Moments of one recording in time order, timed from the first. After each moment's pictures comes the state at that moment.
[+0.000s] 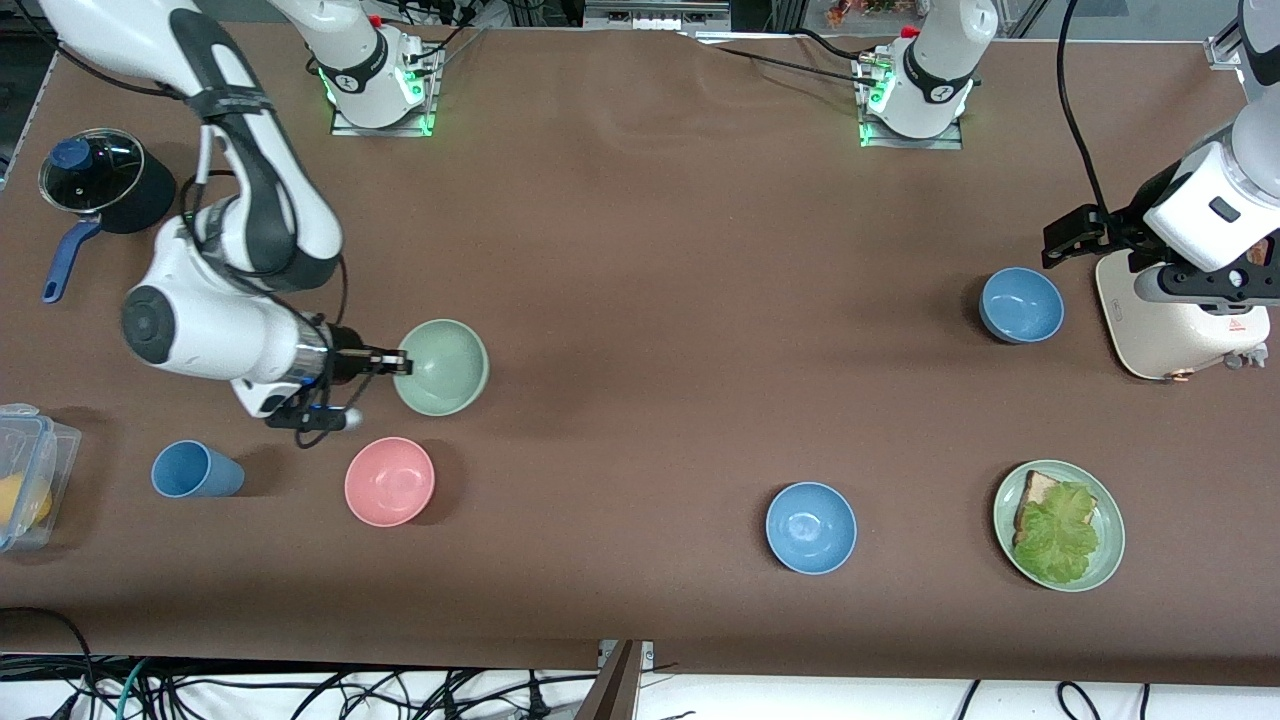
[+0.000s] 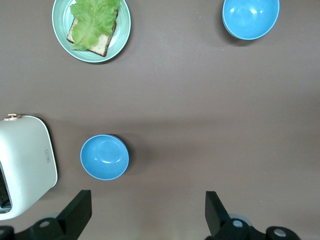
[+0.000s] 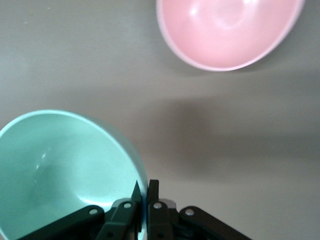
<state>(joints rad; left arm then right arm) -0.05 0.07 -0.01 -1.55 -0.01 1.51 -0.05 0.02 0.44 0.26 -1.73 0.24 2.07 0.24</state>
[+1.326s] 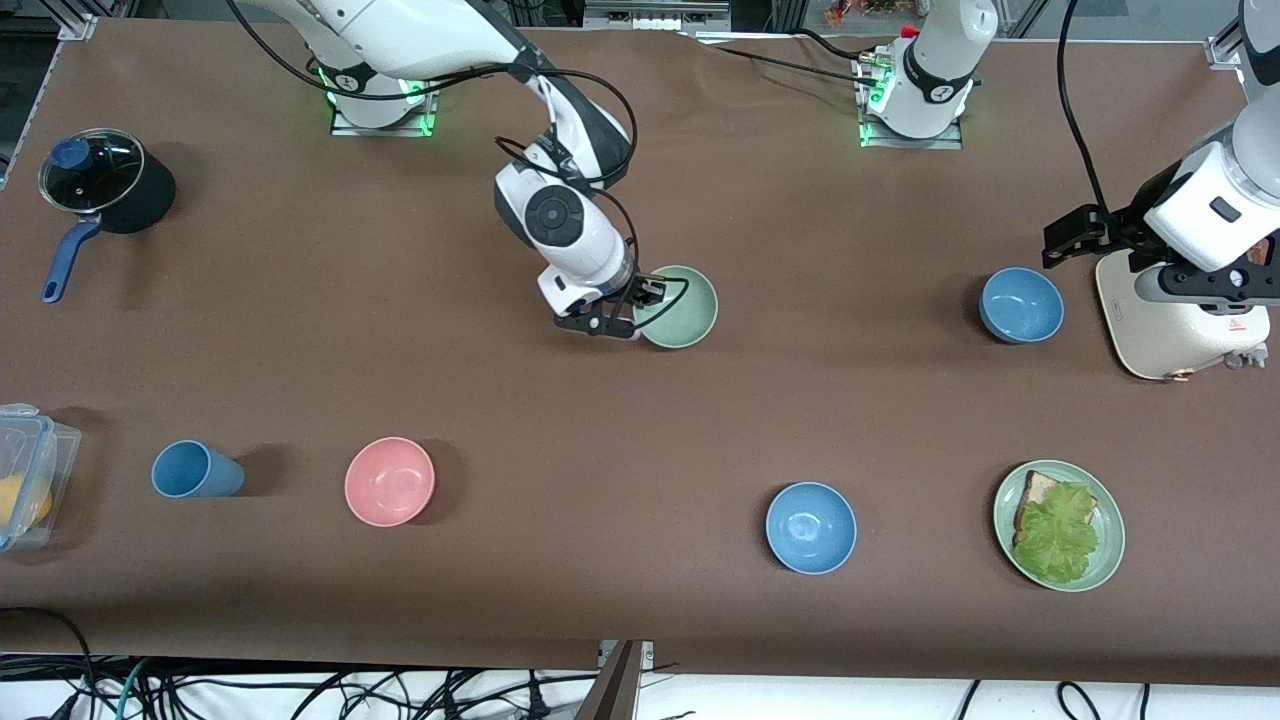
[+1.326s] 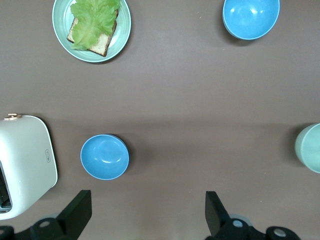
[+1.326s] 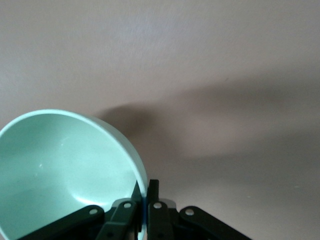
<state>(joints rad) -0.05 0.07 -0.01 -1.55 -0.01 1.51 -0.05 0.57 0.64 0.26 -1.75 0.15 2.46 0.87</state>
